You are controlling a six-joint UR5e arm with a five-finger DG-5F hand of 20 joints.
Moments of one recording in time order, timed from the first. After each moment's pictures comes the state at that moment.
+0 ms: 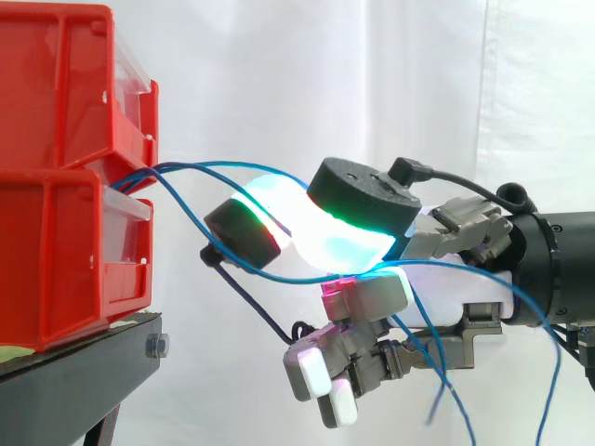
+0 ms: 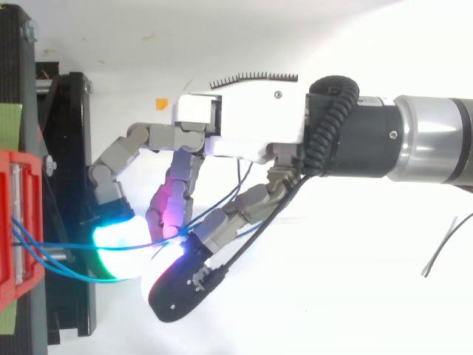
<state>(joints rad) 0.10 -2.36 -1.10 -2.84 -1.47 -0.05</state>
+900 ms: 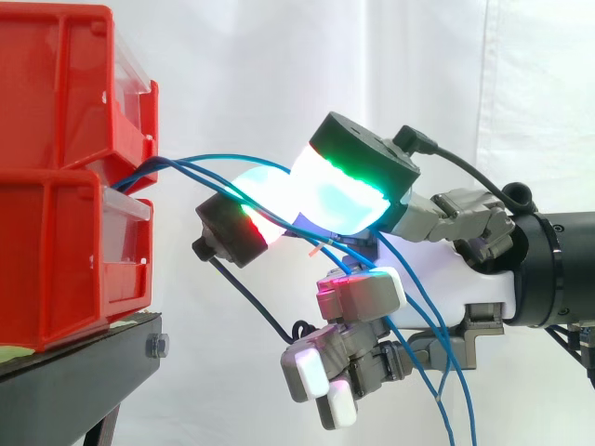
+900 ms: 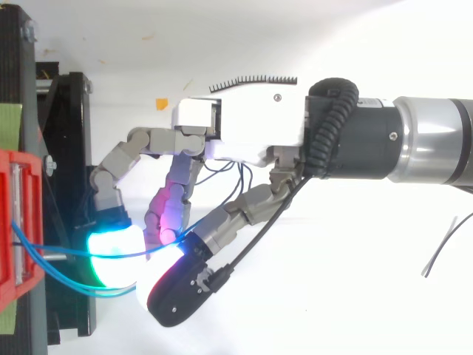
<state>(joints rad) 0.10 -2.36 -1.10 -2.85 -1.48 -0.04</state>
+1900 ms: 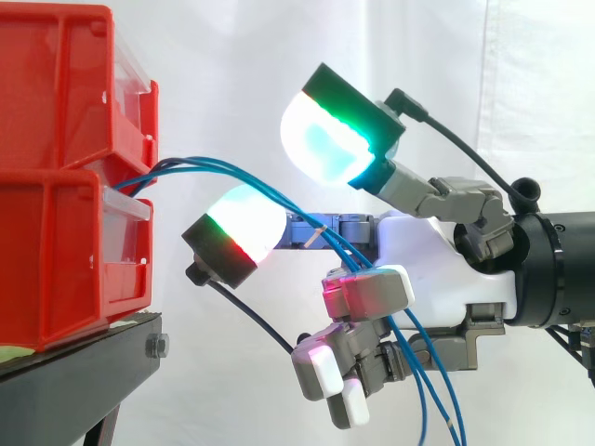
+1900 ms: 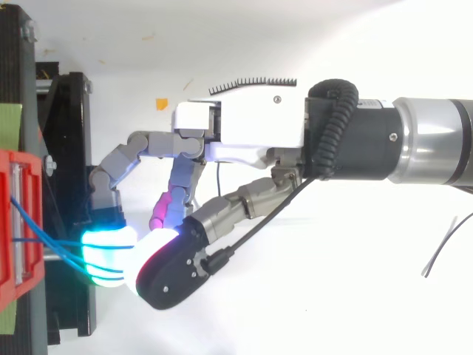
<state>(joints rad) 0.10 -2.36 -1.10 -2.85 -1.49 -0.03</state>
